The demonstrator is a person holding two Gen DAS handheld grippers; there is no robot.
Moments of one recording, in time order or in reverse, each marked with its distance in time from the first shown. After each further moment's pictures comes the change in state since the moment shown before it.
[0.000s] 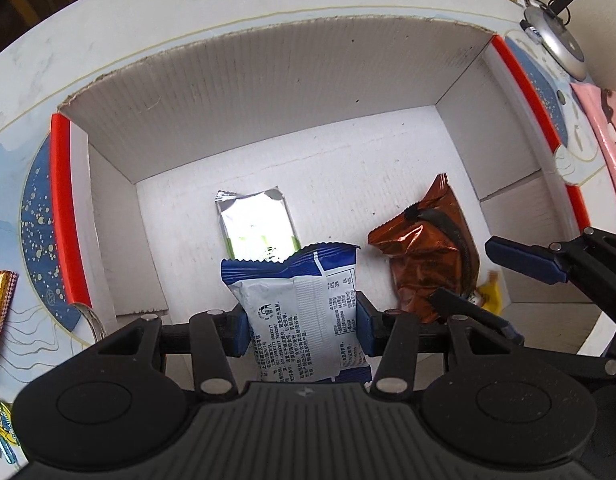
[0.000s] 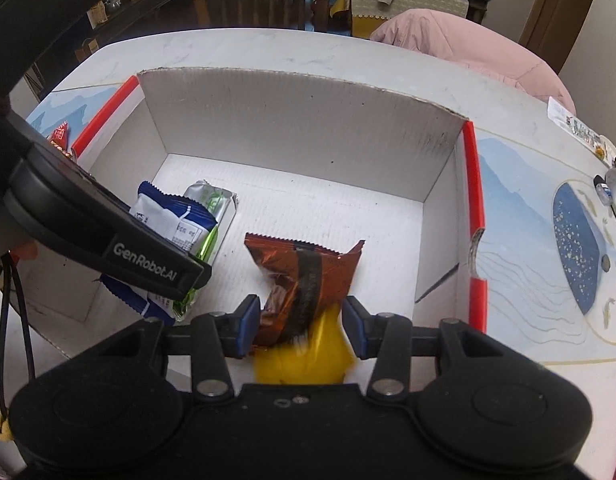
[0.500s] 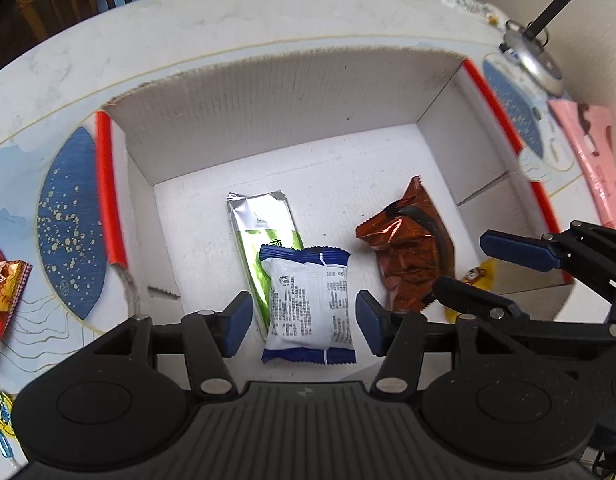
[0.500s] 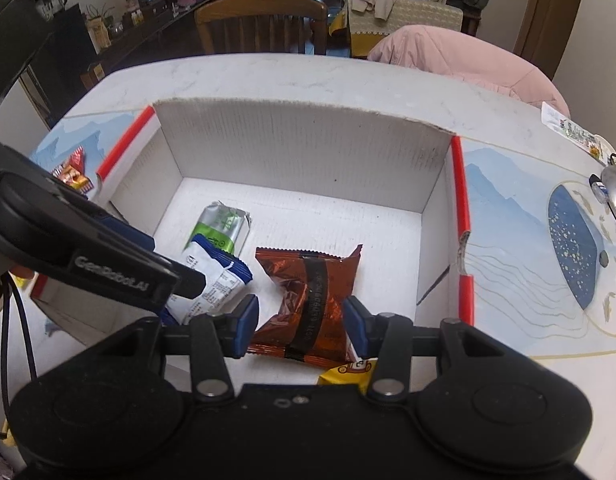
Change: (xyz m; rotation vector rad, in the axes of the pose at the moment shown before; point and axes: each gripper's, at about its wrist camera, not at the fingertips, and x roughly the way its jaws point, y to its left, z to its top) left arm -0.036 0.007 -0.025 -0.006 -0.103 -0.045; right arm -0.029 0.000 -0.005 0.044 -0.074 0.030
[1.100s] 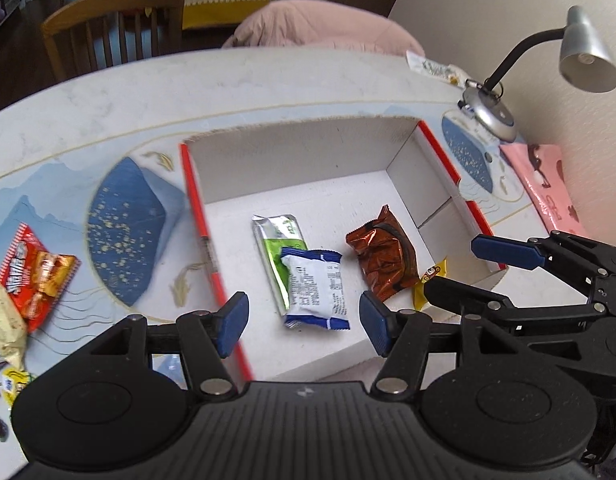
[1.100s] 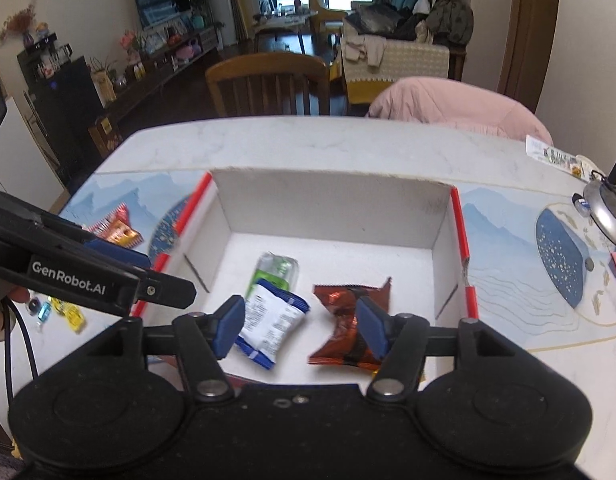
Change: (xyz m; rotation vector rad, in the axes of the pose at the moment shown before) left arm -0.094 0.034 -0.048 0.003 -0.188 -0.081; right arm -0.069 0.048 -0.005 0.054 -0.159 0.012
